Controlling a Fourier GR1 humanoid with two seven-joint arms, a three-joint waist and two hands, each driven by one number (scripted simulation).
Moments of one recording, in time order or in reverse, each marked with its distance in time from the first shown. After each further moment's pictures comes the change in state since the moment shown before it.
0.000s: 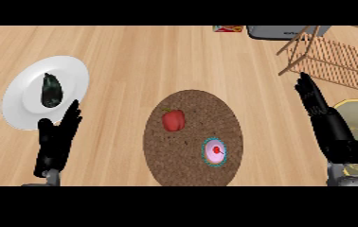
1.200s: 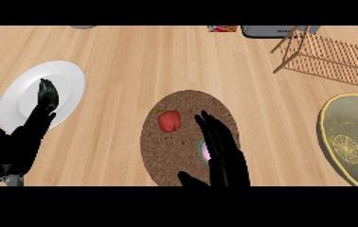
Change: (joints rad) left arm 0.029 0.110 0.140 -0.007 0.109 -0.167 -0.111; right arm 0.057 0.366 0.643 -0.191 1.209 -0.360 0.696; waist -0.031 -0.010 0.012
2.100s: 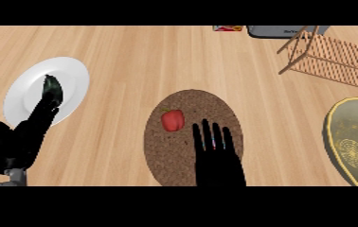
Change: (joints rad) left arm -0.040 -0.007 0.003 0.025 -0.012 -0.020 -0.007; right arm -0.151 0.020 0.074 -0.125 0.115 0.938 0.414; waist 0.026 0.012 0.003
